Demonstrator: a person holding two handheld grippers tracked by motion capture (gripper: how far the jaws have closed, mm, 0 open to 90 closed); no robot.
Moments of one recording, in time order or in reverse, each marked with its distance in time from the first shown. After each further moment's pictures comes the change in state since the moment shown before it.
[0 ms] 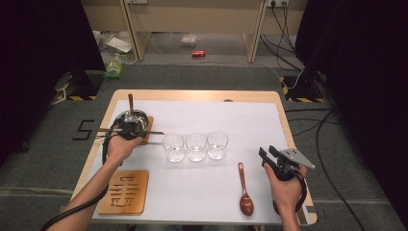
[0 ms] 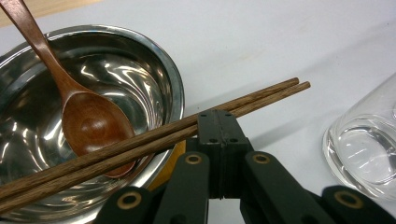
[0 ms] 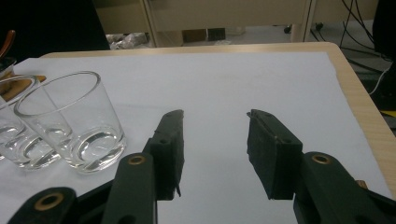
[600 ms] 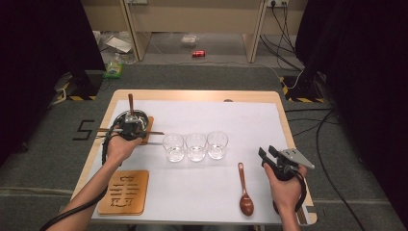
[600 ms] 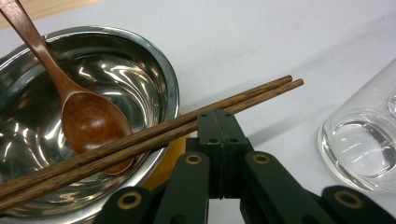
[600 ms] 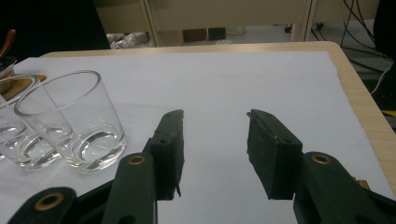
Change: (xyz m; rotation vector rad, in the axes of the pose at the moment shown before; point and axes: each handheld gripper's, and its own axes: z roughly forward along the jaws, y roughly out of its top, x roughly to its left) left arm -0.003 0.001 -0.002 0.015 0.003 0.021; right arm 0.001 0.000 0.001 0.003 0.001 -0.002
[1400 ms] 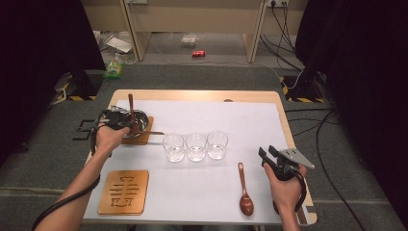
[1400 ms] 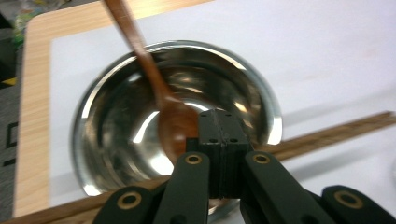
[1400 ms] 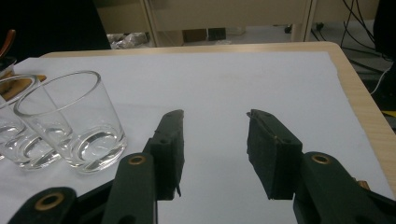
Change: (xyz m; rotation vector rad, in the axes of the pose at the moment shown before) left arm 0.039 0.012 -0.010 -0.013 0.075 -0.076; right arm 0.000 0.000 0.000 -0.002 0.000 -0.003
